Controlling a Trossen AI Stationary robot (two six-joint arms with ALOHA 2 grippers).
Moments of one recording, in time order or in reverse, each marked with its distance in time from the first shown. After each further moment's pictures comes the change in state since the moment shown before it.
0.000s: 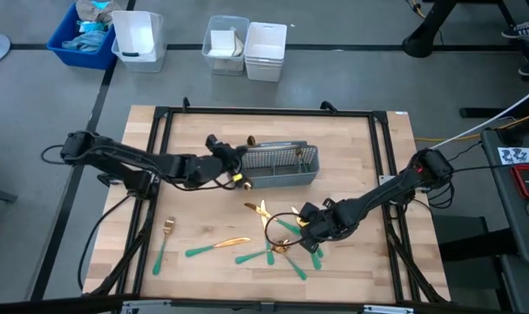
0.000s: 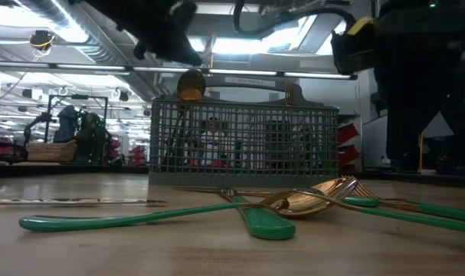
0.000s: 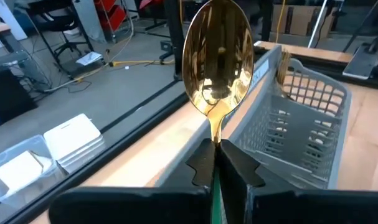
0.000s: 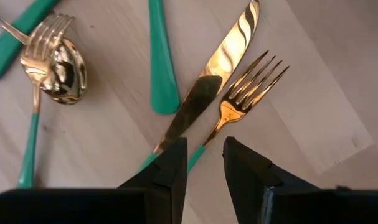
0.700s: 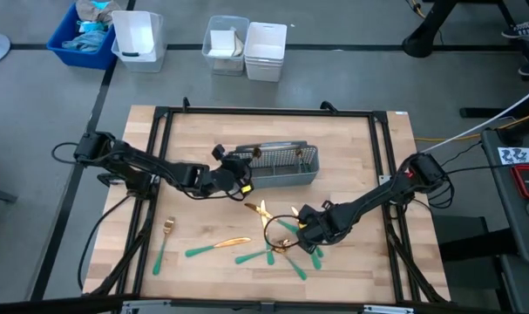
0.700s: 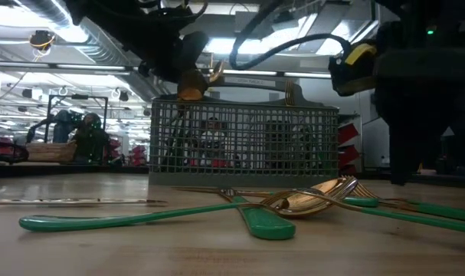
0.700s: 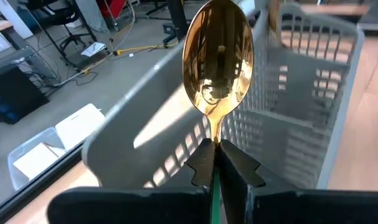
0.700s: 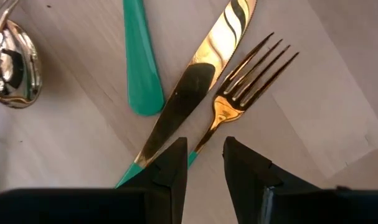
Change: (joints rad) left arm -0.043 0.153 0.000 0.001 -0.048 -0.035; right arm 0.000 0.083 0.001 0.007 -0.001 0.026
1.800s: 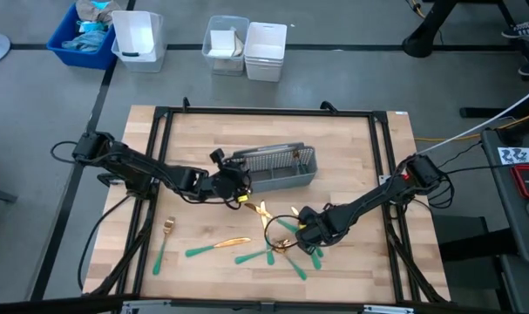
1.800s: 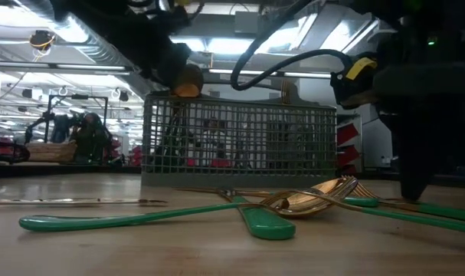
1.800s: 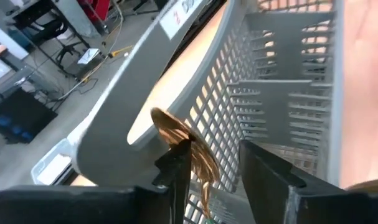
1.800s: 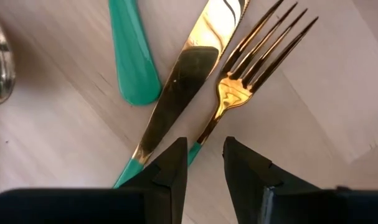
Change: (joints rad) left arm -0.055 -0.019 0.000 -0.123 0.000 0.080; right arm 0.000 0.034 0.000 0.003 -0.051 0.071
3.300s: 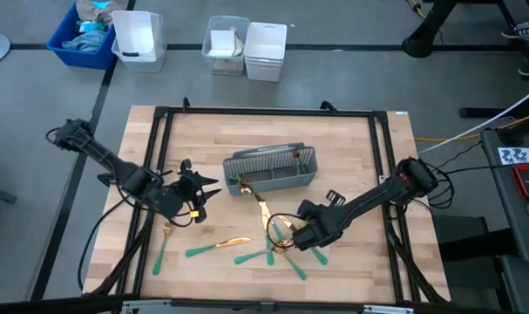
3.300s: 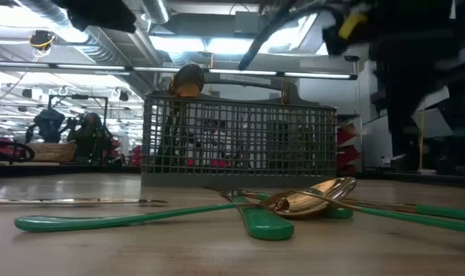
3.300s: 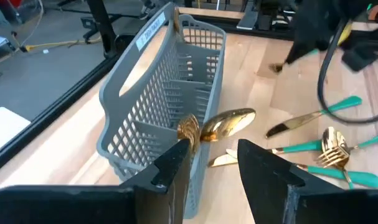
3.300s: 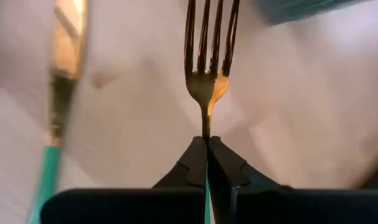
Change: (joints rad) left arm -0.358 -0.423 0.001 -0.440 -0.002 -0.363; right arm -0.001 0.060 0.343 -0.593 0.191 -0.084
